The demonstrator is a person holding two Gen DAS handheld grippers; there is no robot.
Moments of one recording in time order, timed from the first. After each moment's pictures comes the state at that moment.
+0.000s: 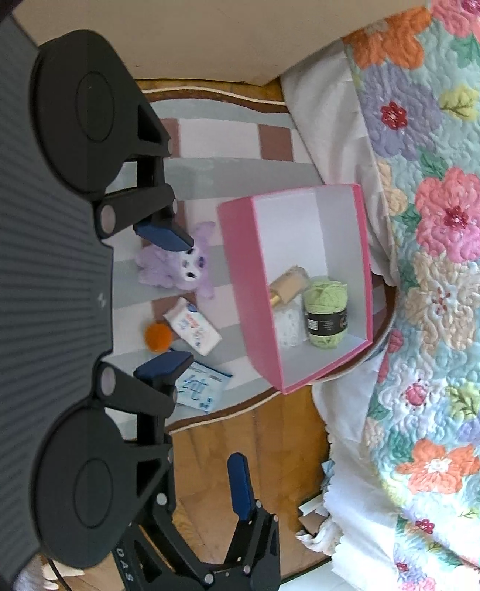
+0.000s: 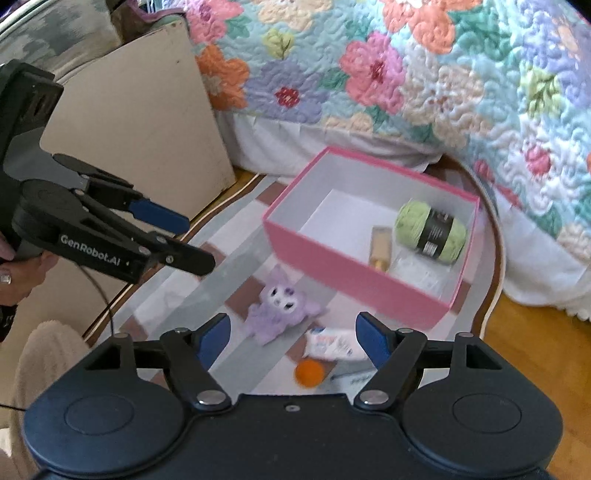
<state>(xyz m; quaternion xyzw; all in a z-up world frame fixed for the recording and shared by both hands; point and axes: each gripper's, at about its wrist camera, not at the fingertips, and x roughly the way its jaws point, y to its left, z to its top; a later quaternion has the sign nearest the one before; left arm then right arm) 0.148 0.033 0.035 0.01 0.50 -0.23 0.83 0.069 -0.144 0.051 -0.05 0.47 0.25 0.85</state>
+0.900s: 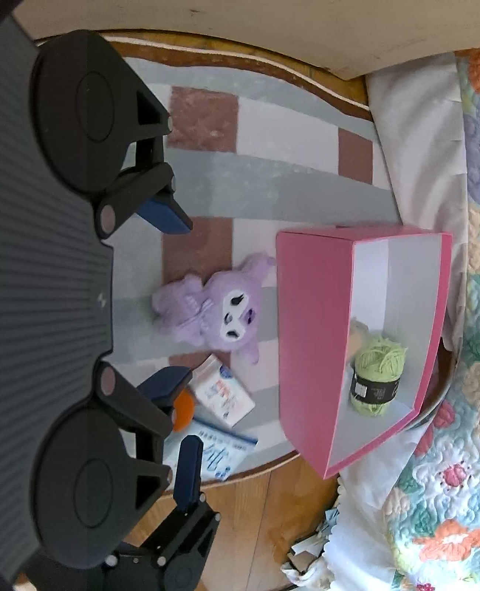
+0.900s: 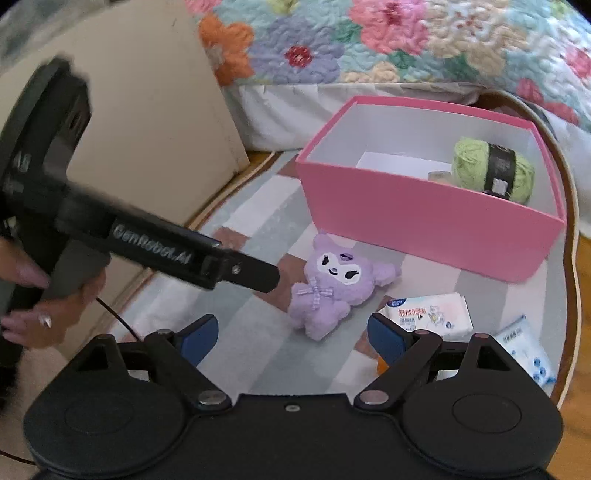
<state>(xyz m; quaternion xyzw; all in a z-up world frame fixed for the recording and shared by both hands) 0.167 0.062 -0.109 -0.05 0.51 -0.20 0.83 0.057 -0.075 -0.081 0.01 0.44 0.24 0.87</state>
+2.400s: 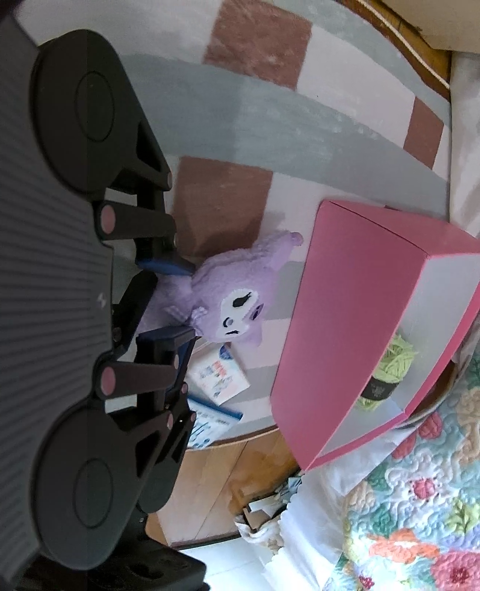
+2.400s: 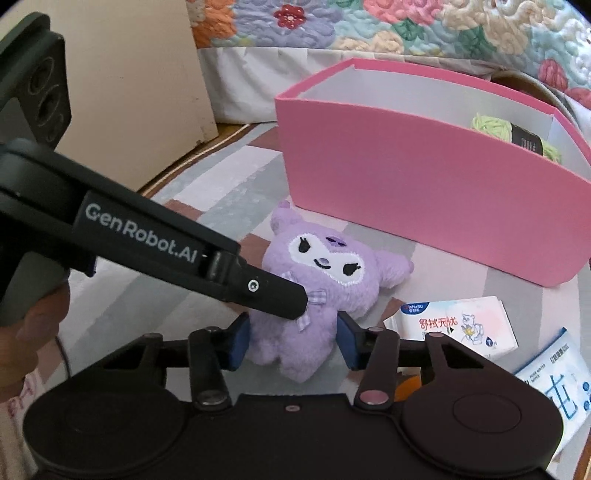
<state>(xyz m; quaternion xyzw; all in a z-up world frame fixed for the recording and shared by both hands) 0.170 0.072 -0.171 -0.19 0.51 -0.25 0.80 0.083 -0.048 -0.146 -0.02 0.43 0.21 0.88</state>
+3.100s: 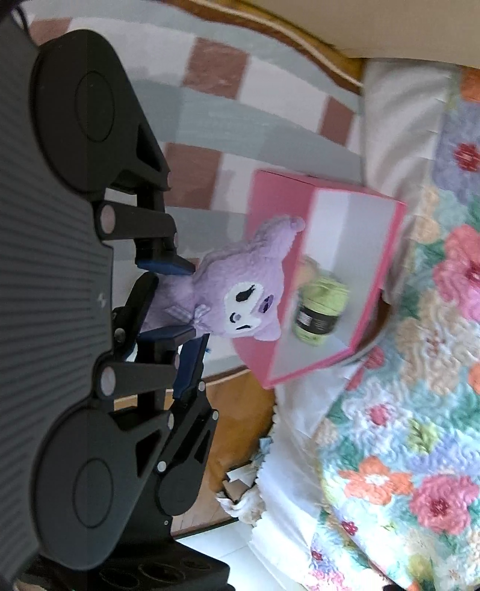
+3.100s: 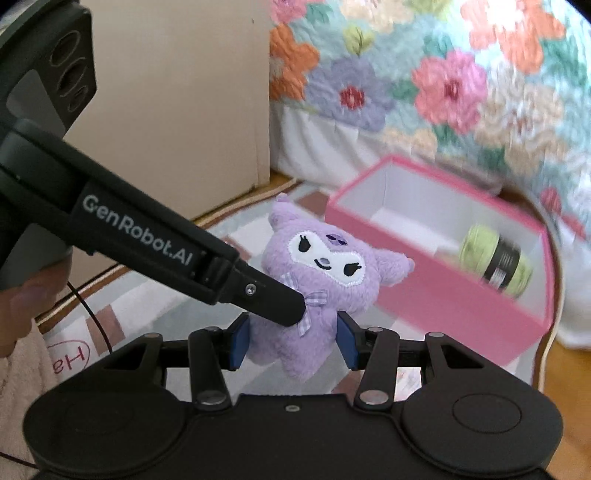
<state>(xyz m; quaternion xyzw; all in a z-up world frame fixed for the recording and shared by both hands) 0.125 0.062 -0.047 -0.17 0.45 -0.24 0.84 0.042 -0.054 -0.036 -0.12 0.36 0.27 0.89</state>
